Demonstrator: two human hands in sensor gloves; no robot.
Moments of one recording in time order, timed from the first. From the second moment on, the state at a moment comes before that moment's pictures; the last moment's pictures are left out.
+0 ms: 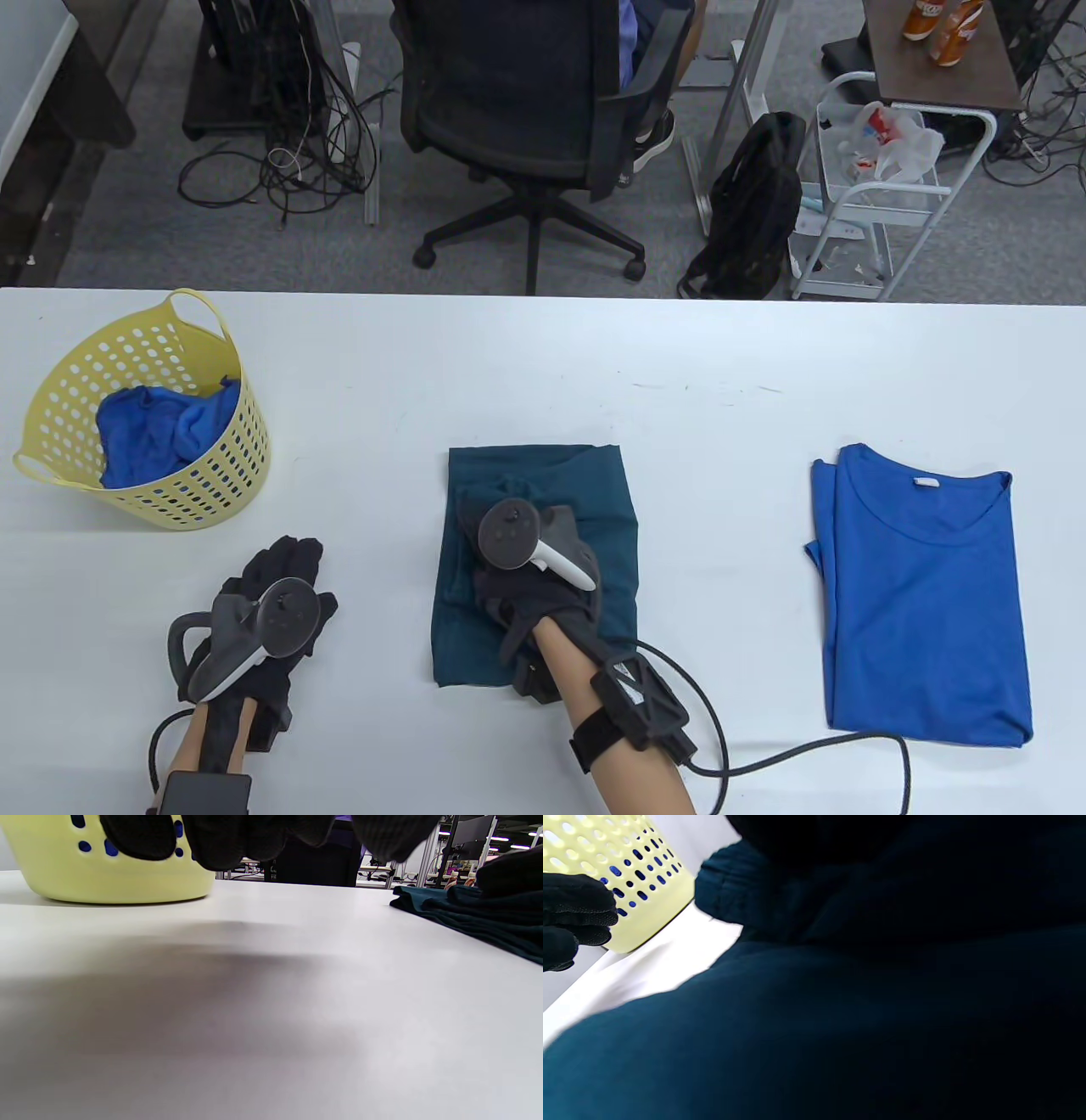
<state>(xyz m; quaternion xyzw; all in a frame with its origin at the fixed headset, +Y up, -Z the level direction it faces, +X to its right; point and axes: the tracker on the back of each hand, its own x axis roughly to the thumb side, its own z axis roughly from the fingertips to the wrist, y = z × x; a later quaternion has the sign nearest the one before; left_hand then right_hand) -0.290 -0.760 -0.182 -0.06 0.00 0.02 1.00 -0.019 -0.785 -0.260 0.16 0.26 0.92 0.24</state>
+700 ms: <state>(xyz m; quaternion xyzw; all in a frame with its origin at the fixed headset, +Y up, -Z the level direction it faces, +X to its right) -0.230 -0.752 -0.271 -0.26 0.01 0.29 0.92 0.178 -0.758 -0.307 -0.03 0.24 0.91 0.34</state>
